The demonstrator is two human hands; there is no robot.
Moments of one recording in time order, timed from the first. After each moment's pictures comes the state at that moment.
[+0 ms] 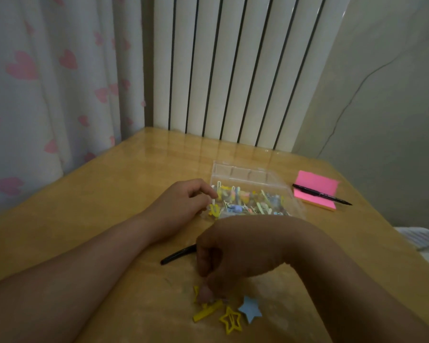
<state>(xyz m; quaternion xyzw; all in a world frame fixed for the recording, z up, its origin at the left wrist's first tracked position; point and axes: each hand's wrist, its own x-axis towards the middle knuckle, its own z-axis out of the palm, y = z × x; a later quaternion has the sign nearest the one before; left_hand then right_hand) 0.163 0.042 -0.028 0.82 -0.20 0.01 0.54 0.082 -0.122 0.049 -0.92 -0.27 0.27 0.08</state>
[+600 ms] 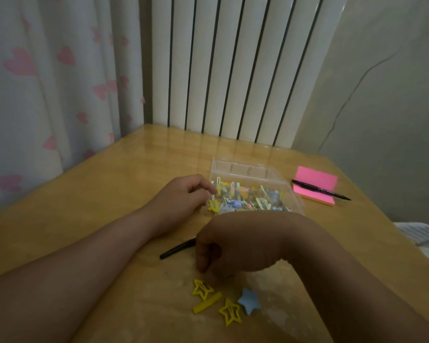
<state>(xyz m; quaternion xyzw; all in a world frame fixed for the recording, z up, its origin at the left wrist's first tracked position) 0.162 0.041 -0.027 0.82 -0.20 0.01 0.54 0.084 -0.124 0.045 -0.91 -0.29 0.28 0.08</state>
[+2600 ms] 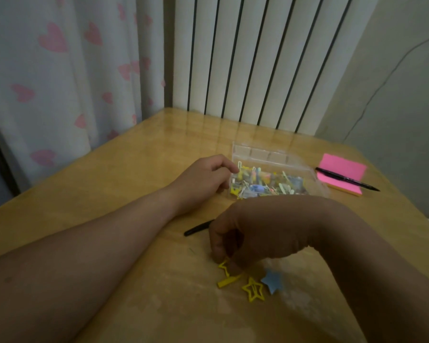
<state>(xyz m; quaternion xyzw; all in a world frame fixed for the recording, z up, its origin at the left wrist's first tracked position) 0.162 0.039 -0.026 0.81 -0.19 0.00 0.55 0.073 -0.113 0.050 -0.90 -0.30 0.31 0.09</state>
